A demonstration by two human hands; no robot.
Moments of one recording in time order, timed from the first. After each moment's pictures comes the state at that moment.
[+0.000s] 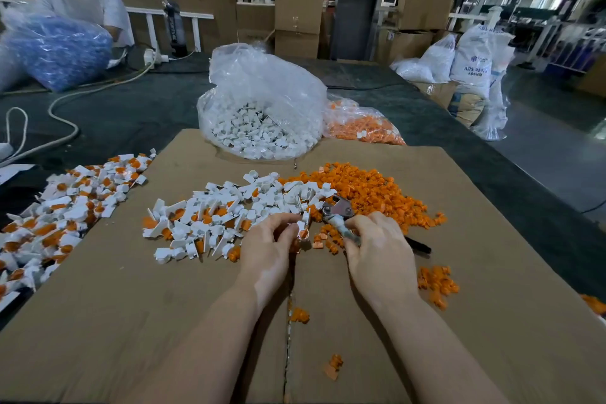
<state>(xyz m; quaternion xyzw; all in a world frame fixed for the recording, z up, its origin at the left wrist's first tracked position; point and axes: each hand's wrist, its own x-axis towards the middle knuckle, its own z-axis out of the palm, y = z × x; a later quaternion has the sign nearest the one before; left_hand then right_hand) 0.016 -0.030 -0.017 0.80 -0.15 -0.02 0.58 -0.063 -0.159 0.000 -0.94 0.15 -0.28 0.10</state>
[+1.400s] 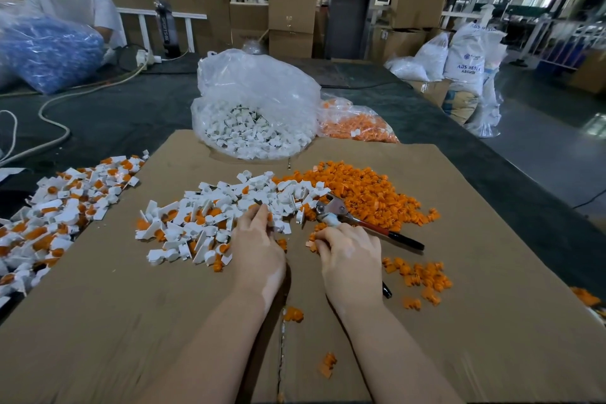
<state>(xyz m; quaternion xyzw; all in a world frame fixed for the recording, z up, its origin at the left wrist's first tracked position) 0.015 -0.035 -0.019 0.87 -0.09 0.04 0.48 -0.055 -0.134 -0.020 -0.93 0.16 -0.31 0.13</state>
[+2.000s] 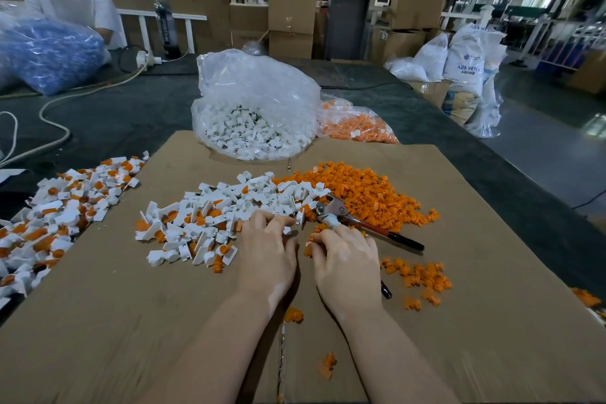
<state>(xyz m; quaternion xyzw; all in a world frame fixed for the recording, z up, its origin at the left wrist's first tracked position) 0.013 -0.039 -0.024 0.90 -0.20 0.11 0.38 -0.055 -0.132 -0.023 -0.93 0.15 -0.32 0.10</state>
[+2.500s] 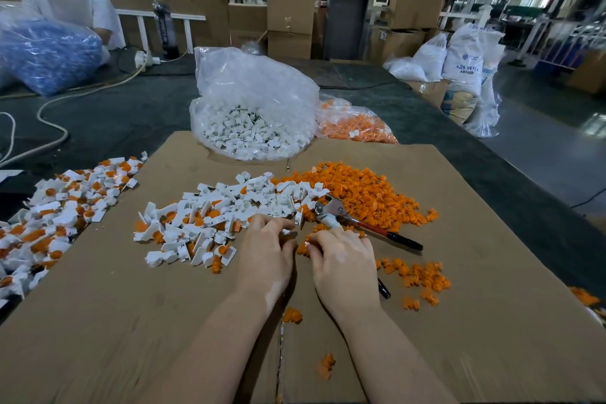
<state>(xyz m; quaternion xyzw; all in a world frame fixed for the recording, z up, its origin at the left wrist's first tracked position) 0.016 -0.038 -0.024 0.89 -0.20 0.07 0.41 -0.055 -0.132 -0.024 -0.93 0.13 -0.33 0.10</state>
